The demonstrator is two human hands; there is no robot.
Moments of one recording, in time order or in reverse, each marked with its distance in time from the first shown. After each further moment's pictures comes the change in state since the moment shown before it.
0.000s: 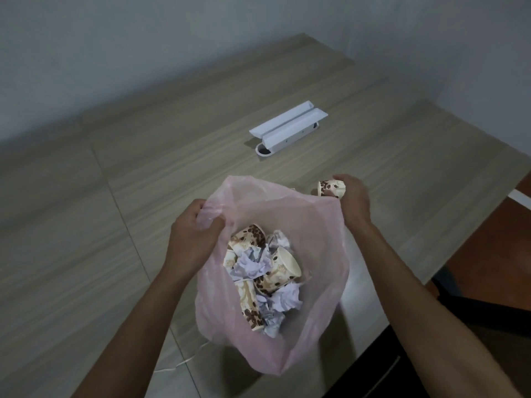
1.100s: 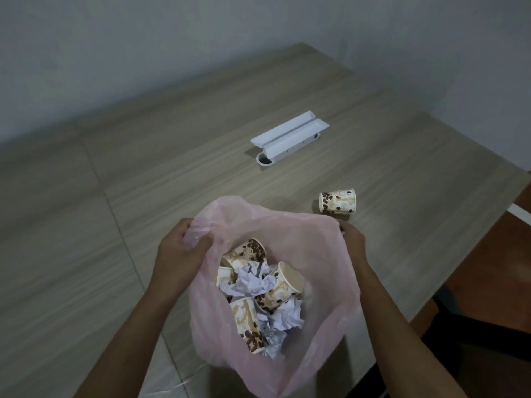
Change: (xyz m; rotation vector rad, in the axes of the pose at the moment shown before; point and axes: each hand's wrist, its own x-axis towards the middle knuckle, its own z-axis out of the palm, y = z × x) left_hand 0.013 -0.020 -0.015 -0.024 -0.010 -0.074; right_hand -0.047 0.009 0.018 0.139 -0.125 0.268
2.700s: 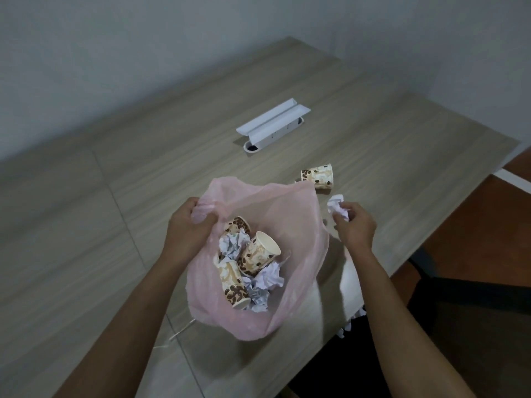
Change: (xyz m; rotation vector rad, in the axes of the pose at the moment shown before) left_hand -0.045 0.023 0.041 0.075 -0.012 0.033; right_hand -0.025 0.057 -0.050 0.189 0.257 -0.029
